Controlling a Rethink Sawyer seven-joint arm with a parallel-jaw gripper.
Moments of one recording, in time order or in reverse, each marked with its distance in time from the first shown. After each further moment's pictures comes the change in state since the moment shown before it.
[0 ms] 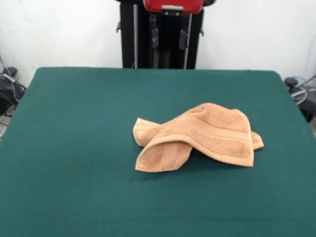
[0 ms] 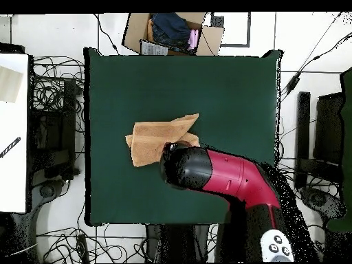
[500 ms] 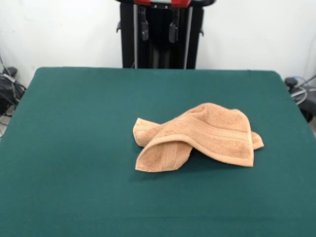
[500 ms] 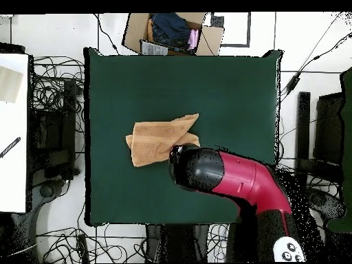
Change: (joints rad) arm -0.040 -0.020 0.002 -0.001 0.000 0.058 0.000
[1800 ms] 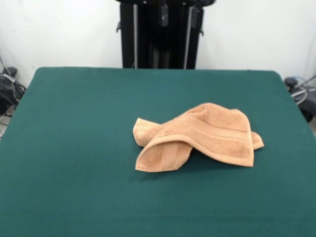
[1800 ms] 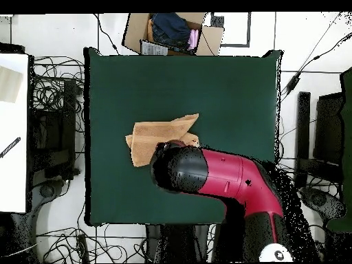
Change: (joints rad) arm 0.033 -0.073 0.048 -0.005 -0.004 0.040 0.000
